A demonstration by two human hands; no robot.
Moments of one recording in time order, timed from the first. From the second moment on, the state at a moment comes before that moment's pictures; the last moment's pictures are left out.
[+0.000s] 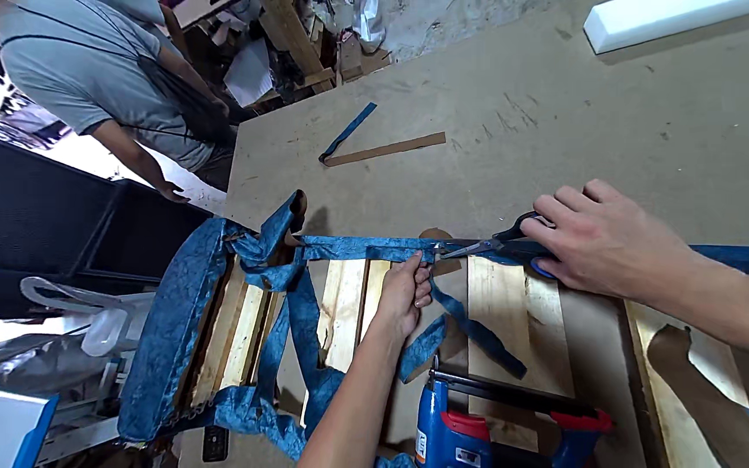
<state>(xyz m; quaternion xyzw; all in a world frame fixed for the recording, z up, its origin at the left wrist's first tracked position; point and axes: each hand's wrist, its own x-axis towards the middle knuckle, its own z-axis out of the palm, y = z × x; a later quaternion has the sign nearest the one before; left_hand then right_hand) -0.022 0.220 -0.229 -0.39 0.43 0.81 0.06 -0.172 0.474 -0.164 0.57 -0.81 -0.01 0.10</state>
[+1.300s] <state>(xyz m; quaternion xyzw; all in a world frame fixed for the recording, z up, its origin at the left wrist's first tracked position) 0.002 0.222 -0.226 -0.24 0.44 0.86 -0.11 -0.150 0.386 -0.204 0.60 -0.79 0.02 0.09</state>
